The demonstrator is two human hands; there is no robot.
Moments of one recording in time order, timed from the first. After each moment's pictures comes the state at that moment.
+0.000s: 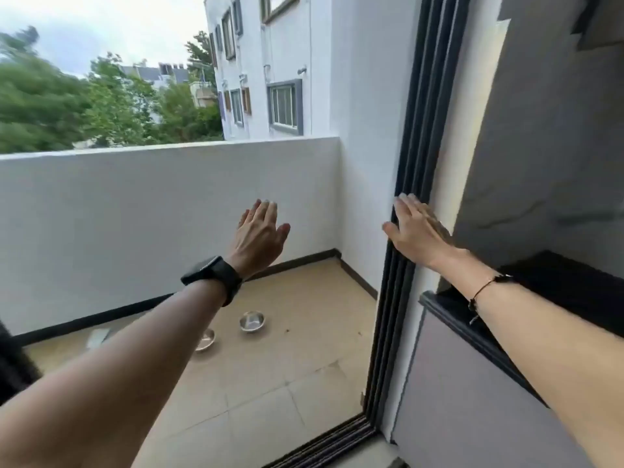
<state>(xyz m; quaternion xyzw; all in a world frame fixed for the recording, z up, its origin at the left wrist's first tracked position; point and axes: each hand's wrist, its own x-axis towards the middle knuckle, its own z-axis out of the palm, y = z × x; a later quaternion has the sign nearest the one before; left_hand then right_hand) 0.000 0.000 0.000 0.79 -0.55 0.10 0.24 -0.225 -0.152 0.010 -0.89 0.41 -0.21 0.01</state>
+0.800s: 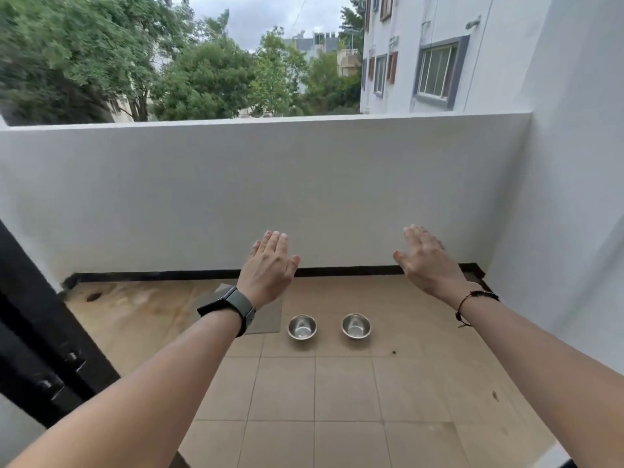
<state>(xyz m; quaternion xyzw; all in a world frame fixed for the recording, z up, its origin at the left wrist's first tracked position) 0.287 -0.002 -0.078 0.93 -0.35 0.04 0.14 0.154 -0.244 -0.084 -0.96 0.22 -0.13 0.11</state>
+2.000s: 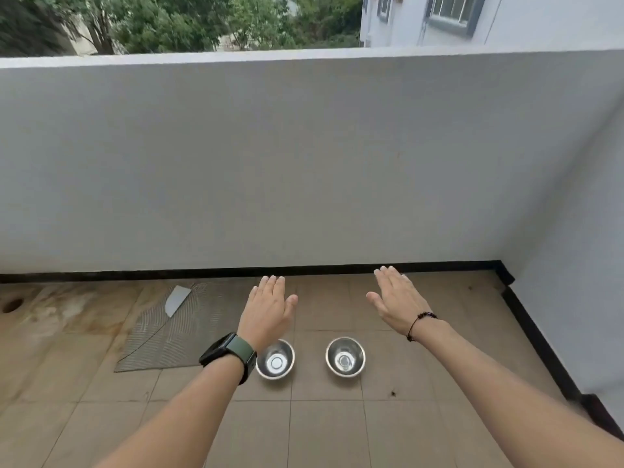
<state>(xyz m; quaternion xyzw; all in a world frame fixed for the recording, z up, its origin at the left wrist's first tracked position) 0.619 -0.304 -0.239 0.94 -0.30 -0.12 0.13 0.507 -0.520 -0.245 -0.97 0.20 0.06 0.14</state>
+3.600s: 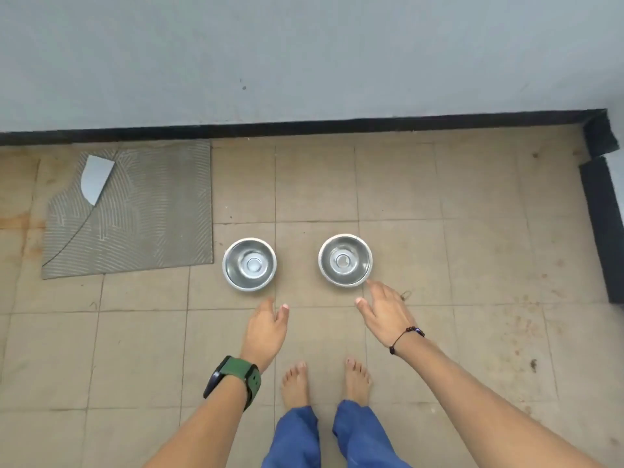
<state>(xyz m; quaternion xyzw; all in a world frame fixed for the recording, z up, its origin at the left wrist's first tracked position) 0.710 -0.392 -0.598 0.86 0.01 -0.44 0.24 0.613 -0.580 -0.612 -0.85 0.30 0.30 0.31</state>
